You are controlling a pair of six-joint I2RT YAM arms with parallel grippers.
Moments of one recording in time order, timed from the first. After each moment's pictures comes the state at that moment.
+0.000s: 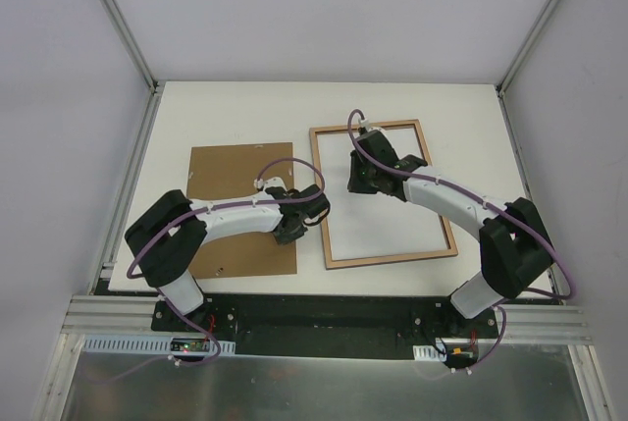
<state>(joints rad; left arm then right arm) -0.93 1.65 0.97 -0.76 -0.41 -1.39 0.67 1.57 1.10 -0.43 0.13 0.57</state>
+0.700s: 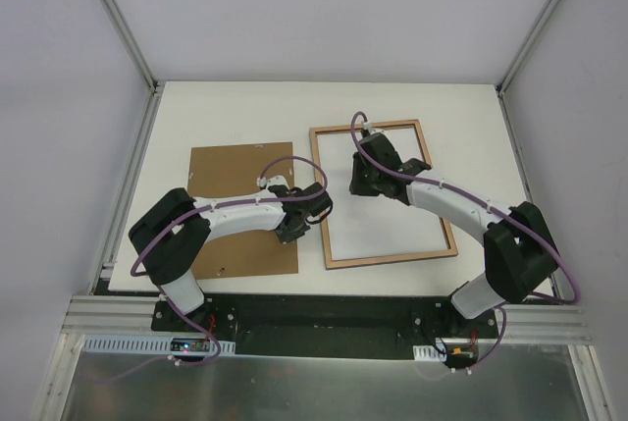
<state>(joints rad) -0.93 1.68 1.00 -0.76 -0.40 -1.39 0.66 1.54 1.06 -0.41 0.12 0.58</state>
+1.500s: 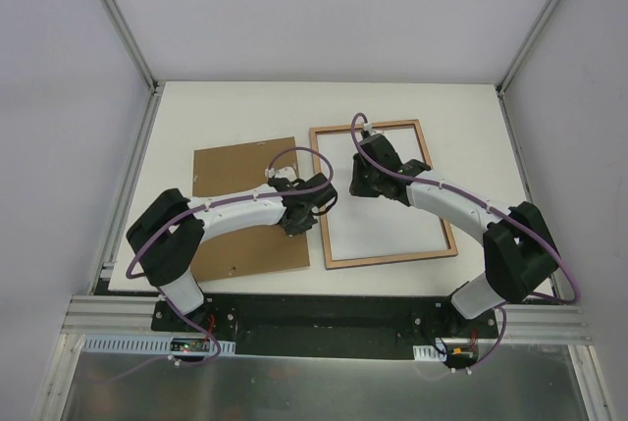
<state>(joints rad) -0.93 1.66 1.07 -0.76 -0.36 -1.31 0.66 1.54 1.05 -0.41 0.12 0.58</state>
